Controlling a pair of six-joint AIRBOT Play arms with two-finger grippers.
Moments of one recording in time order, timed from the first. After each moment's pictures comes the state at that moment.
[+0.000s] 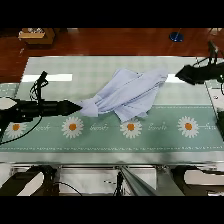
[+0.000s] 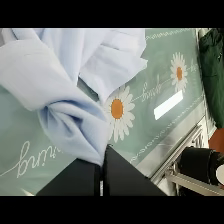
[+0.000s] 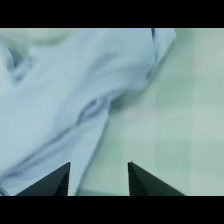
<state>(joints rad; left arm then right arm) 0.05 -0.98 0.63 0.46 -1.15 -0.95 -0.33 -1.50 1.28 -0.97 1.15 1.23</state>
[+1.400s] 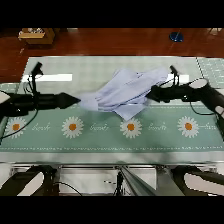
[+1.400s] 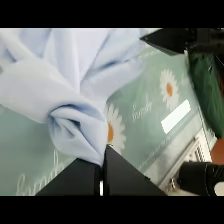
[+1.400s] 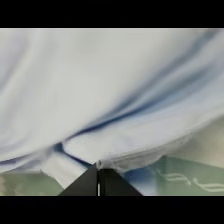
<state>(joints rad) 0.06 -0.96 0.77 0.45 -1.16 -0.95 -0.04 -1.34 0.96 -0.65 0.94 1.19</state>
